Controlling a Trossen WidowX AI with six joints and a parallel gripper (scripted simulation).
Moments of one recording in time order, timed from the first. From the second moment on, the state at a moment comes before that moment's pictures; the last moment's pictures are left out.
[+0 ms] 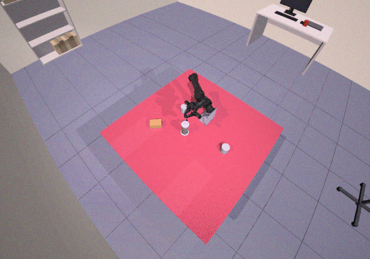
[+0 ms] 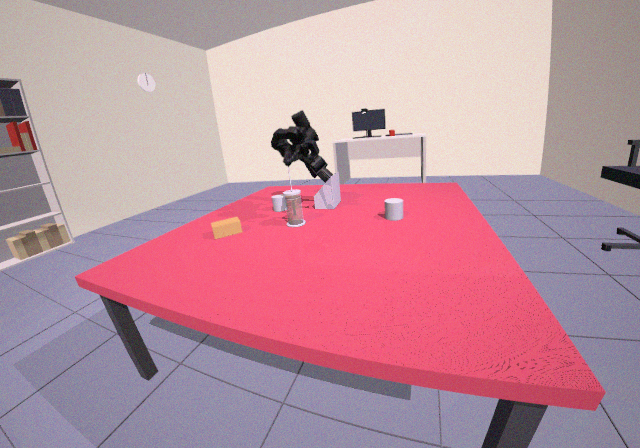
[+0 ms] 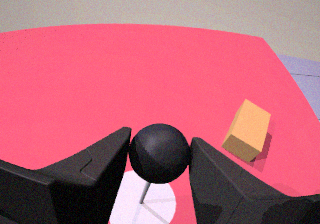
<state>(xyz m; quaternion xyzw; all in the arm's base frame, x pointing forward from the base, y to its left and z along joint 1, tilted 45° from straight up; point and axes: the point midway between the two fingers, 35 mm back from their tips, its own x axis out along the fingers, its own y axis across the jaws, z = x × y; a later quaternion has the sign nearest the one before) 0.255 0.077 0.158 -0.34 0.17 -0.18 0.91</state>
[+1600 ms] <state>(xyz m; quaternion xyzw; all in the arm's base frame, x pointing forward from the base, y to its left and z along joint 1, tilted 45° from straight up) 0.279 0.048 0.116 -0.31 0.16 -0.17 0.92</state>
